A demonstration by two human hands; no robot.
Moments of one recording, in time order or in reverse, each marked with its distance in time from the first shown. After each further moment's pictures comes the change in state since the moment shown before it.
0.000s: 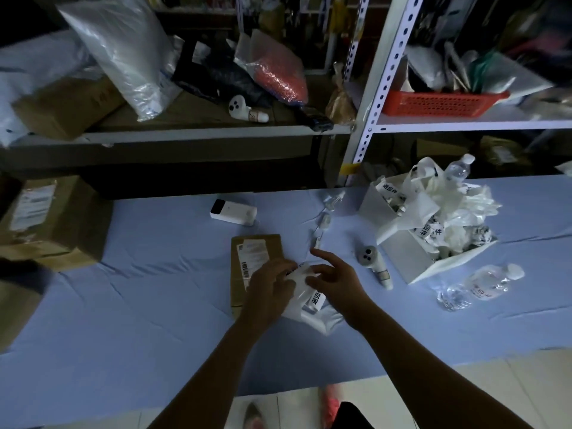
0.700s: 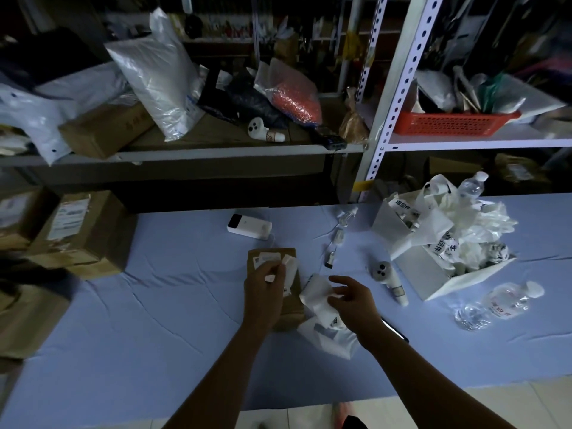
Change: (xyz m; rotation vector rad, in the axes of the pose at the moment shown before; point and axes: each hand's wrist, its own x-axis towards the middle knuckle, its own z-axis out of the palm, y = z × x) left_hand 0.008 0.009 -0.028 -0.109 0.338 -0.125; right_hand -0.002 0.016 0.006 -0.155 0.183 0.076
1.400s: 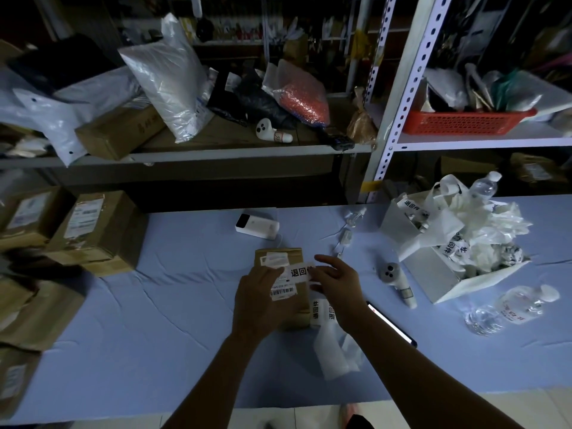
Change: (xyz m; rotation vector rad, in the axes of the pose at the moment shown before) left_hand -0.003 -0.026 -0.030 0.593 -0.006 0.621; right_hand -0.007 -0.055 0.037 0.354 -0.091 -0.051
